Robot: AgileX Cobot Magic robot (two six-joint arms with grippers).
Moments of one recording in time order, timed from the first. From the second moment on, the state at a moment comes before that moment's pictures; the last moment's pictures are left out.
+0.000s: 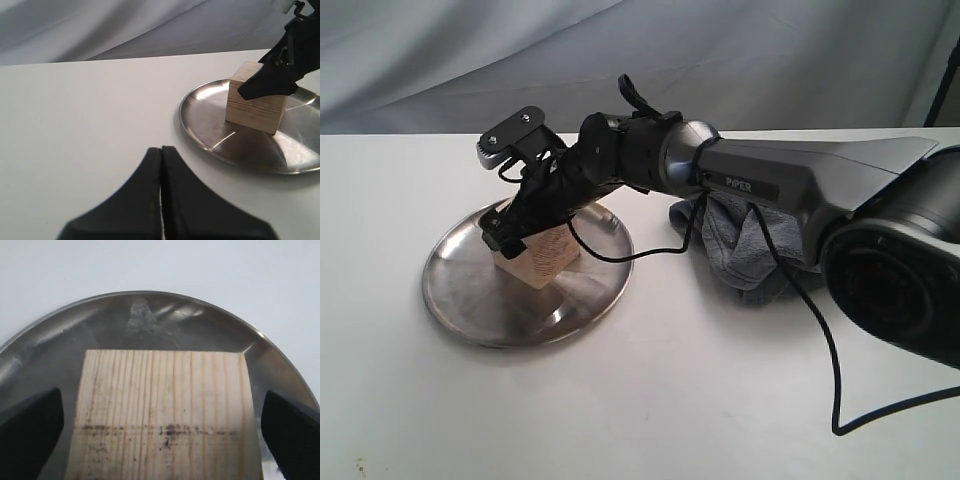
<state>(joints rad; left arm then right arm) -0.07 0.00 0.00 0.06 0.37 -0.02 0.70 2.41 -1.95 0.39 0.47 -0.55</state>
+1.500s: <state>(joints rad) -0.07 0.00 0.00 0.06 0.37 -0.02 0.70 2.00 -1.95 0.31 0.86 -0.60</state>
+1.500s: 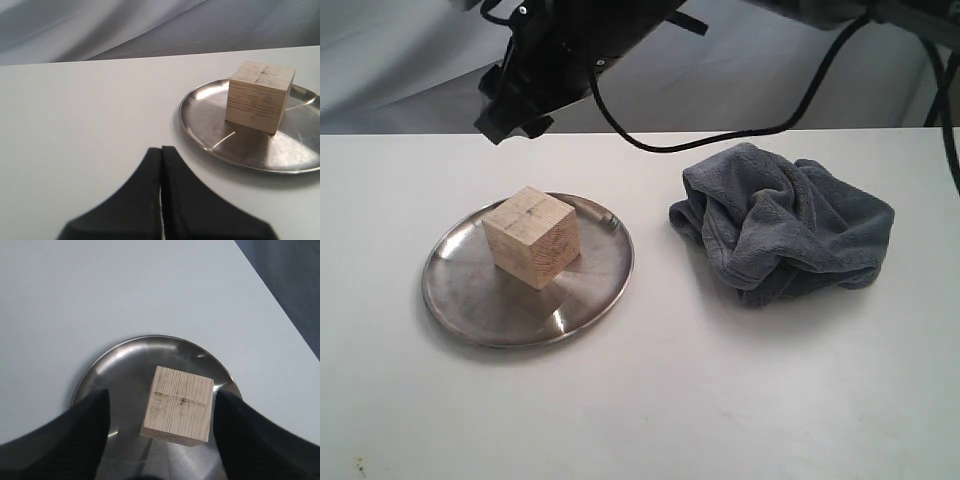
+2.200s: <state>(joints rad) -0.07 0.00 0.00 0.06 0.37 -0.02 0.70 1.57 -1.95 -0.05 1.20 -0.34</state>
